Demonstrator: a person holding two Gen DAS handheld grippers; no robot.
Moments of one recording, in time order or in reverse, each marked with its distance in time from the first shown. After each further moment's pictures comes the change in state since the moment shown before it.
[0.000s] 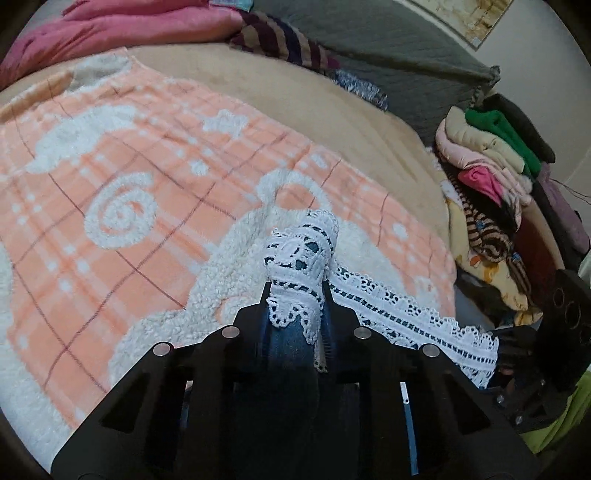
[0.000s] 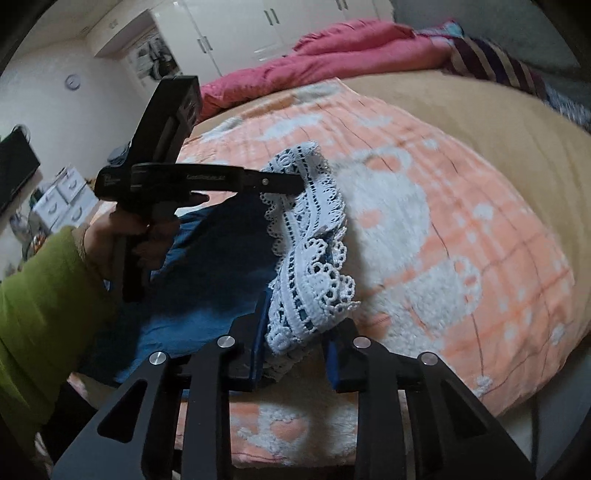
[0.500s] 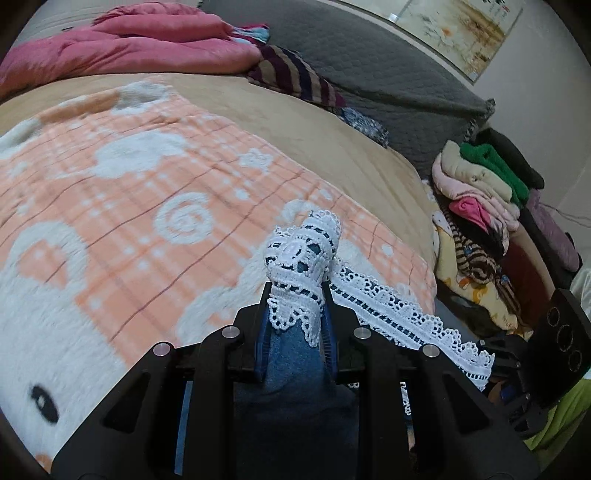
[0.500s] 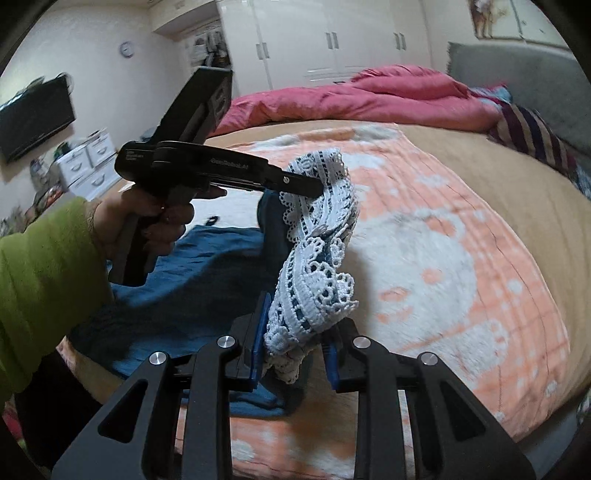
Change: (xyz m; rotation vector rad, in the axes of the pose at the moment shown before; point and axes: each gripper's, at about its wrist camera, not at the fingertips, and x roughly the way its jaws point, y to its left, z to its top) left arm -0.082 0.018 -0.025 -0.057 -0.115 0.009; right arm -0.005 0.073 0.006 -0.243 -0.084 0.034
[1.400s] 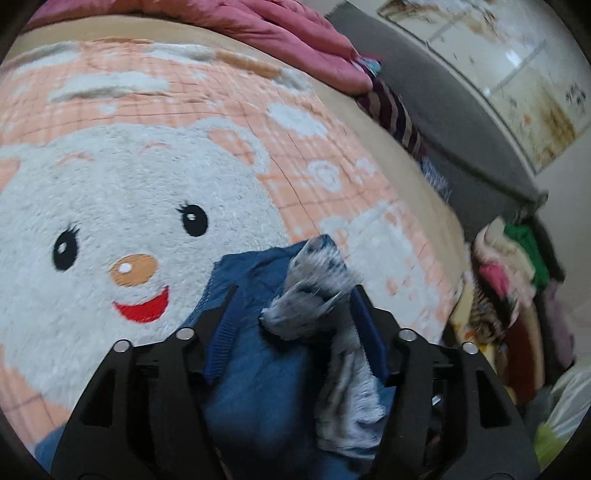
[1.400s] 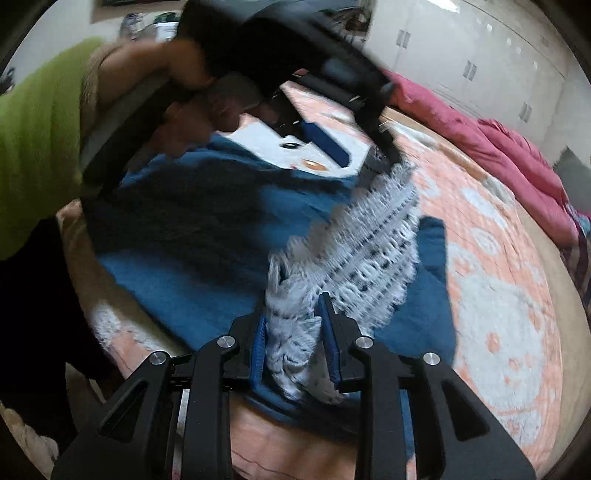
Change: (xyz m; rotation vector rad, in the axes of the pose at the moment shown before) left arm -0.125 0.059 -0.103 -0.416 -0.095 0.153; right arm 0.067 0.161 -0.034 -0.538 0.141 0.096
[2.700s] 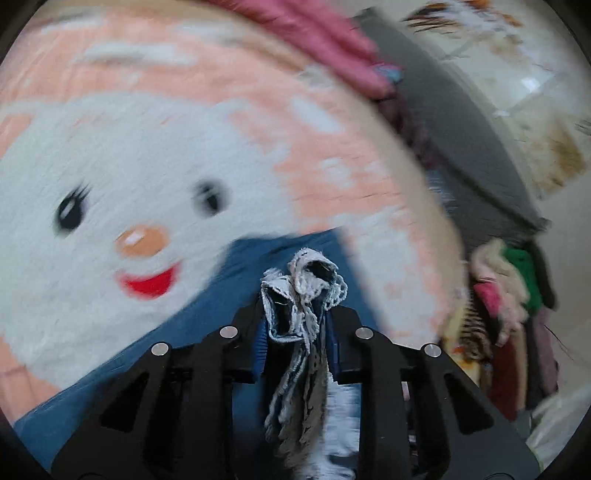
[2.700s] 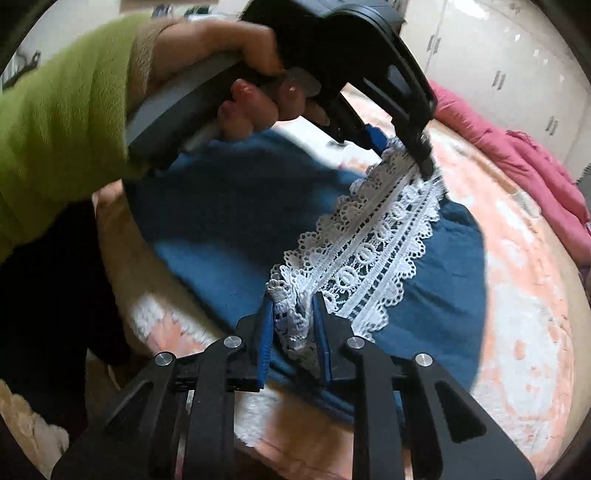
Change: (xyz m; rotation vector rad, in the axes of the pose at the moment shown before) left arm 0.014 0.020 -0.014 -0.123 0.039 0.035; right arm -0.003 0.039 -0.004 -0.069 0.025 0.078
